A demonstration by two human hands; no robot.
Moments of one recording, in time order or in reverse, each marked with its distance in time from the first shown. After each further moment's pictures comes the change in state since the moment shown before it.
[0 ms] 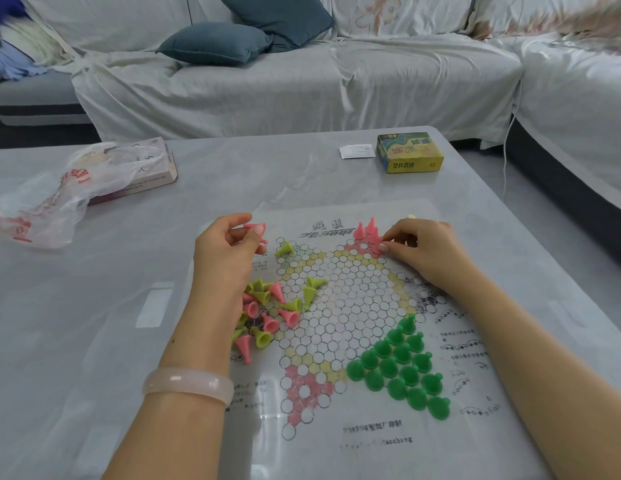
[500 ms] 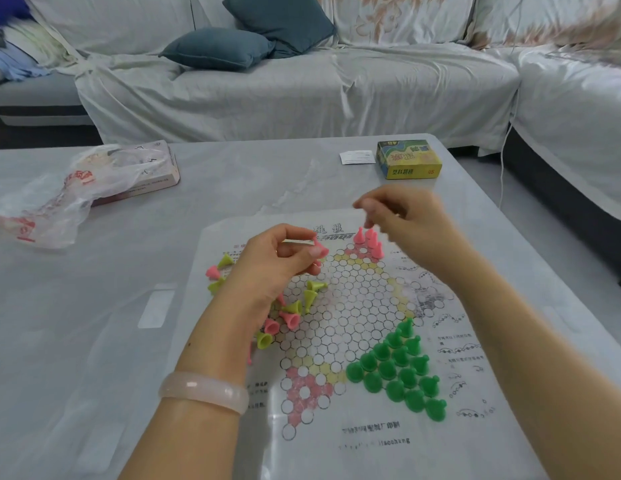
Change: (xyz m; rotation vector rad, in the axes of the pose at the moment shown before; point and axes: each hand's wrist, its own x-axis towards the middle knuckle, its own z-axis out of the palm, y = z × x) left_hand -0.023 0.016 0.013 -0.011 -0.448 -0.093; right_hand 0.005 -0.064 -0.024 0.297 0.008 -0.086
